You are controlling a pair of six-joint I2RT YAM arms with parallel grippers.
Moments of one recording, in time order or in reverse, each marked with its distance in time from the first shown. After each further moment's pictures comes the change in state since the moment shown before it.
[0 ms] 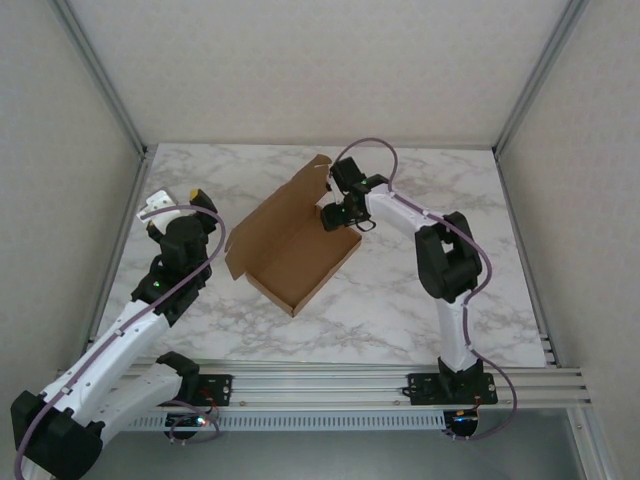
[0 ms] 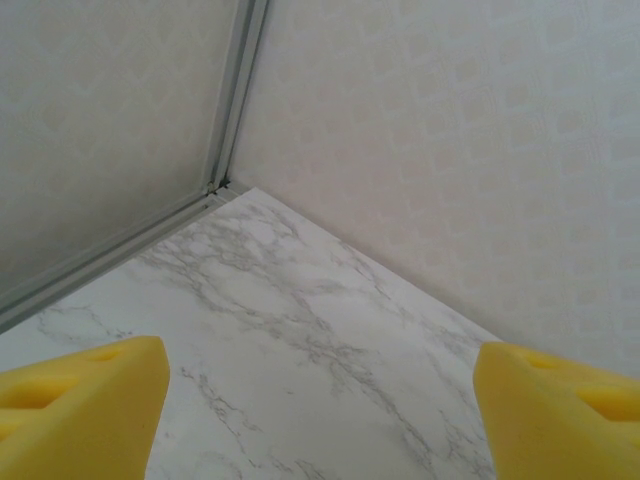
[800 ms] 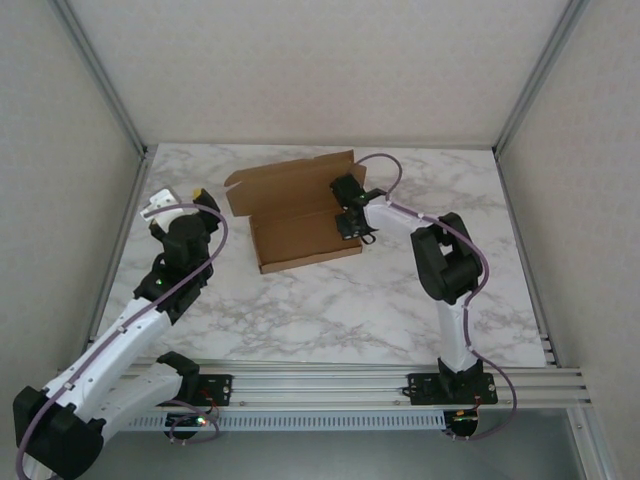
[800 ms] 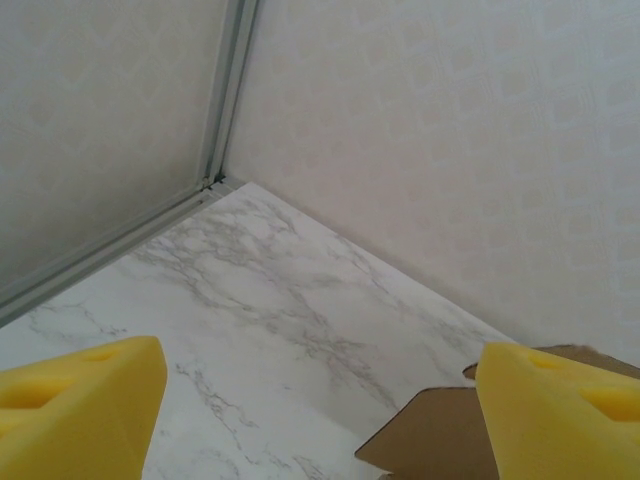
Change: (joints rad) left arm 0.002 0.028 -0.002 0.019 0.021 0.010; right arm 0.019 -0.044 -0.183 0.103 0.251 0.156
